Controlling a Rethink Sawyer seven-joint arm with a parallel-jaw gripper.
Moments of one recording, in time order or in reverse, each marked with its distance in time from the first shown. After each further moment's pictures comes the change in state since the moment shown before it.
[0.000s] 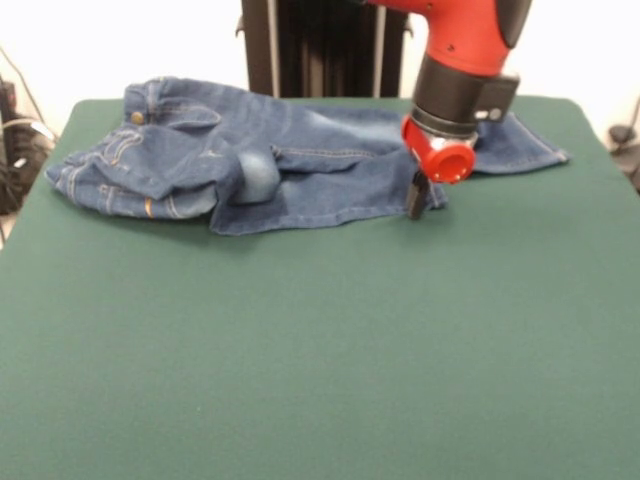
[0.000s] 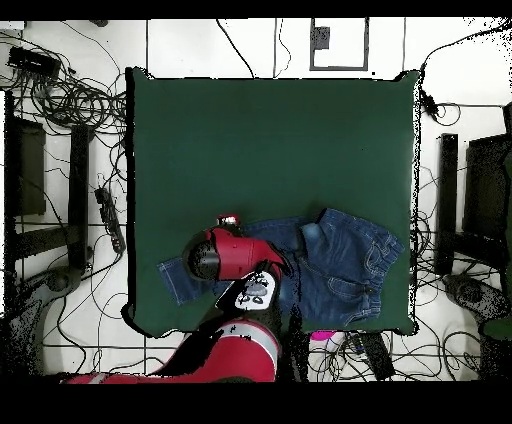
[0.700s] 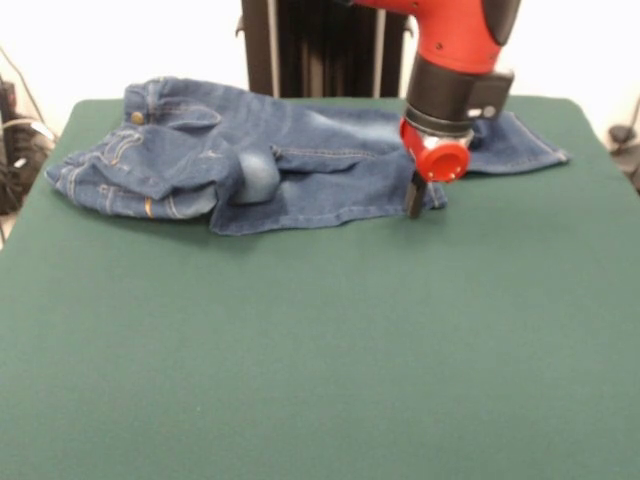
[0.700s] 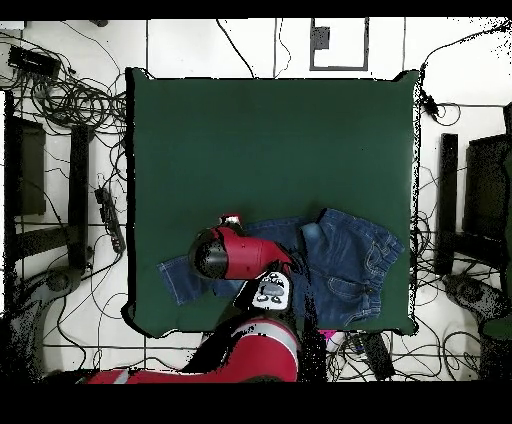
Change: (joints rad) arm -0.066 -0.031 0.055 0.029 -0.001 -0.001 0.000
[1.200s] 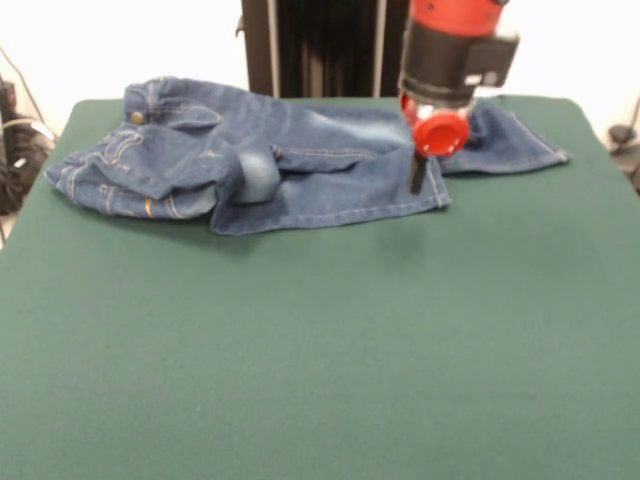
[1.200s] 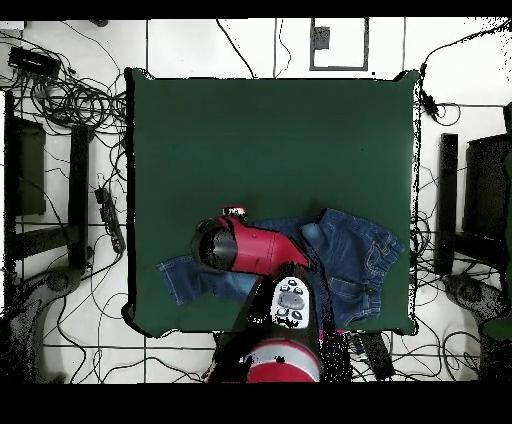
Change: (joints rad) arm -0.042 -0.128 0.021 0.004 0.048 0.167 0.000
